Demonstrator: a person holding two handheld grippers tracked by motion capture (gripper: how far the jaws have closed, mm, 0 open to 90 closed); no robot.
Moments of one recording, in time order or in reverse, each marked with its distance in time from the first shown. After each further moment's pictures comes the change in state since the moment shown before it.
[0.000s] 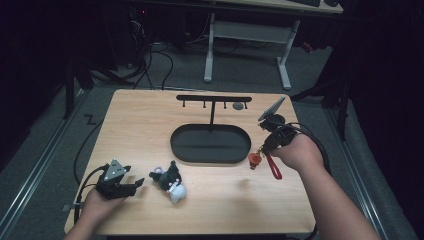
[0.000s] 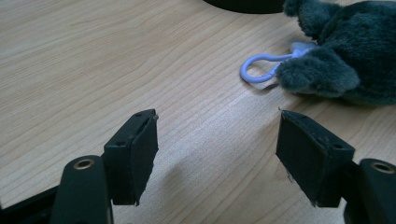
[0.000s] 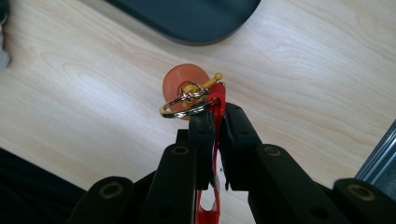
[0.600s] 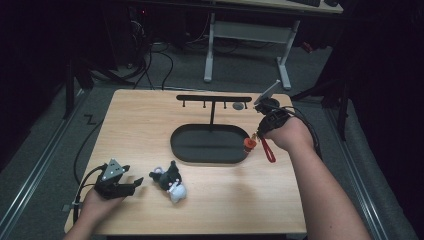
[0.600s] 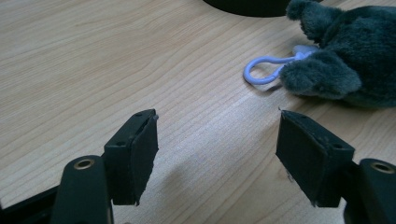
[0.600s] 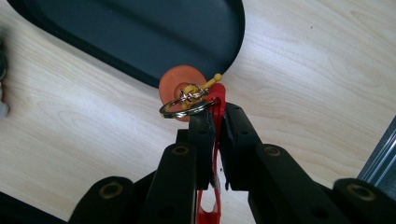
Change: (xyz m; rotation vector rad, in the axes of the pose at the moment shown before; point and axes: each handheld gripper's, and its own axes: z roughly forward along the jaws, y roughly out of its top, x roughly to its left) left arm 0.003 -0.001 -0.002 -0.010 0.001 -0.013; right arm -0.014 0.045 -0.001 -0.036 -0.014 0.038
